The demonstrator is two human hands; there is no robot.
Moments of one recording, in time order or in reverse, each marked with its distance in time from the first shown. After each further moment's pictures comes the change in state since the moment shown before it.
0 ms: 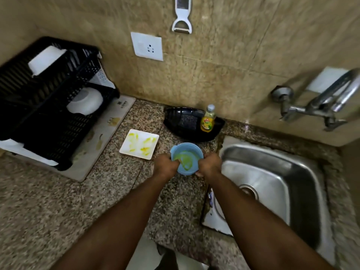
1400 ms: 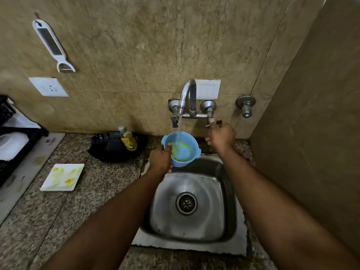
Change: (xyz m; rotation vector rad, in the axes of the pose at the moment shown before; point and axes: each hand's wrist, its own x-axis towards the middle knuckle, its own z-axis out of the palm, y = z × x) left_hand -0.084 0.260 0.195 -0.427 0.007 0.139; right_hand 0.002 0.038 -0.391 0.314 0.506 -0.274
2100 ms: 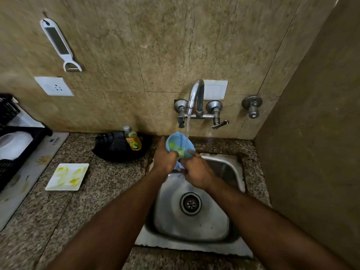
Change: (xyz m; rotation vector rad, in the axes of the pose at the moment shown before) left_hand -0.010 0.019 -0.024 0.077 -0.055 0.109; right_hand -0.080 0.056 0.057 -0.719 -0.544 -1.020
